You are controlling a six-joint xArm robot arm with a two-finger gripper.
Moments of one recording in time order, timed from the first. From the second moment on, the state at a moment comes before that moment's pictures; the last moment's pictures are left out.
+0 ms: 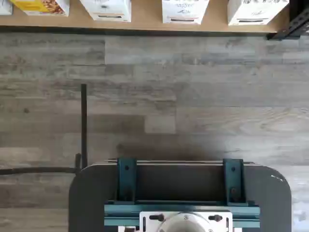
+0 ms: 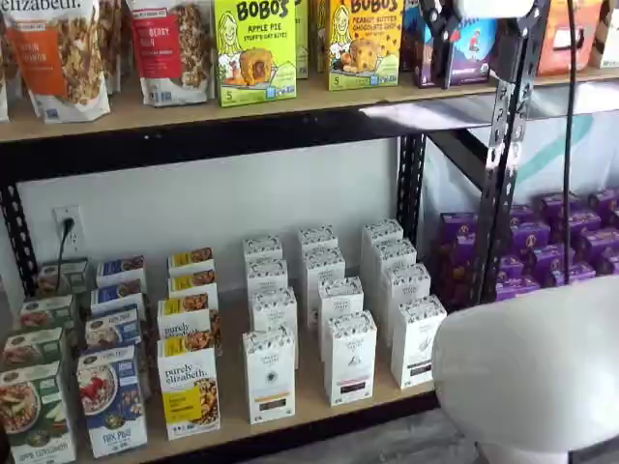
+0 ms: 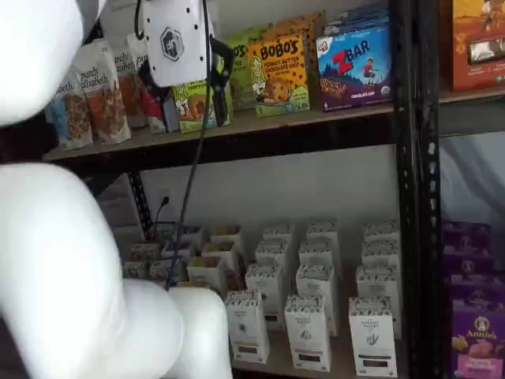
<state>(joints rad) 0.01 -0.84 -1.15 0.04 2.00 0.03</state>
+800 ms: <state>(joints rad) 0.02 -0.85 -1.07 0.04 1.94 0.04</state>
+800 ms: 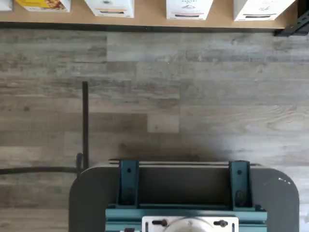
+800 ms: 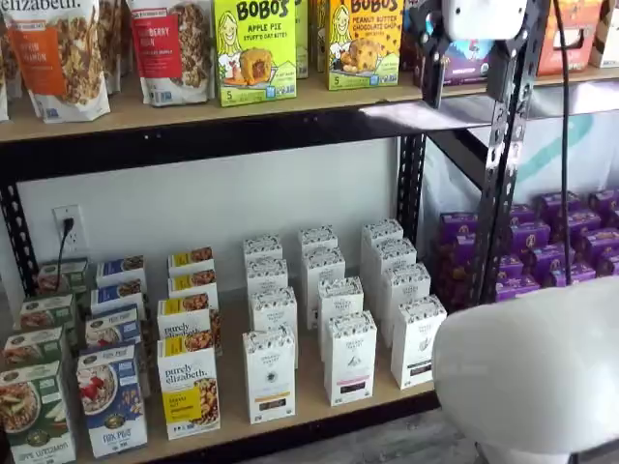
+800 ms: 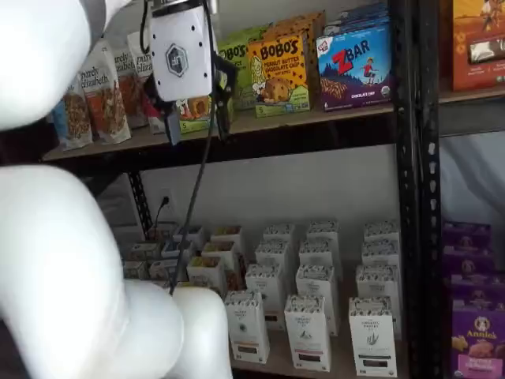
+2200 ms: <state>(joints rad) 0.29 -0.75 -0.63 0.02 1.27 0.29</state>
